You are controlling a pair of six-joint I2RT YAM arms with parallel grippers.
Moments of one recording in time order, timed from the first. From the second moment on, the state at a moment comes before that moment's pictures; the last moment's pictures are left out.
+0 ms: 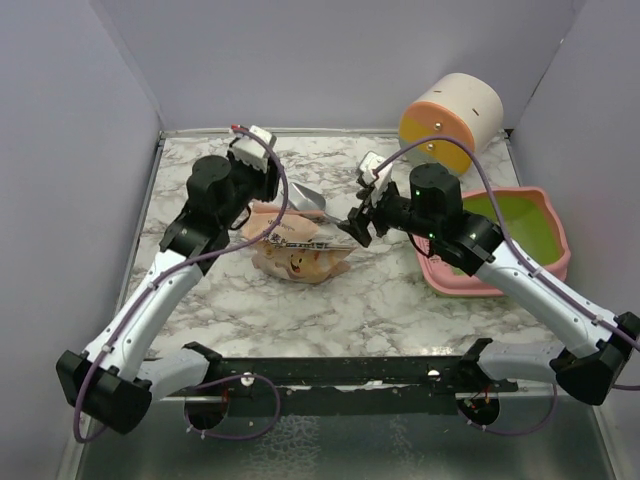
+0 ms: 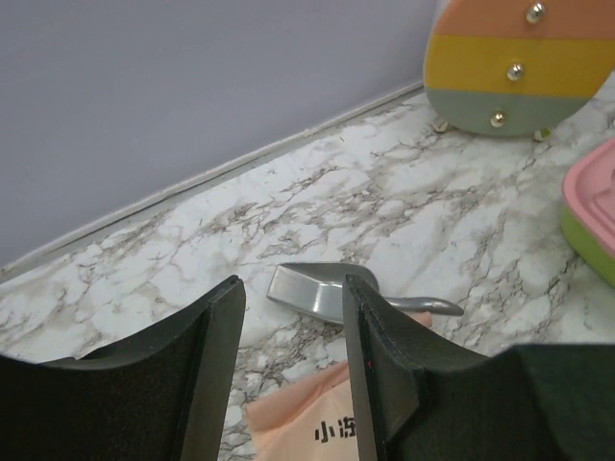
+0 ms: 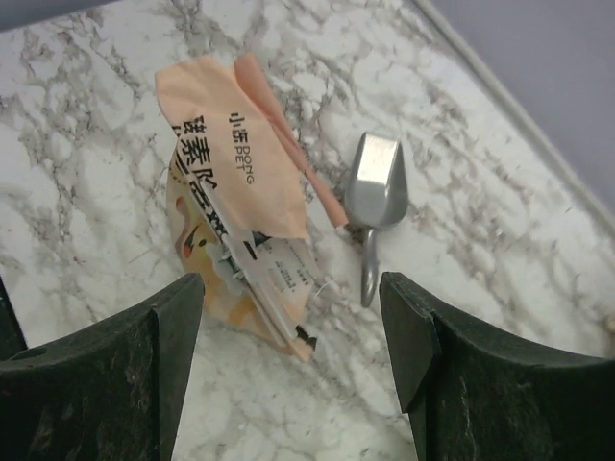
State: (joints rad) left arm -0.45 1.06 1.06 -0.11 0.02 0.13; right arm 0.78 1.21 1.27 -0.34 -0.17 -0.27
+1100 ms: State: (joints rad) left arm -0.05 0.95 0.72 -0.07 0.28 -0.54; right arm 0.25 1.01 0.90 -0.19 -0.49 0.35
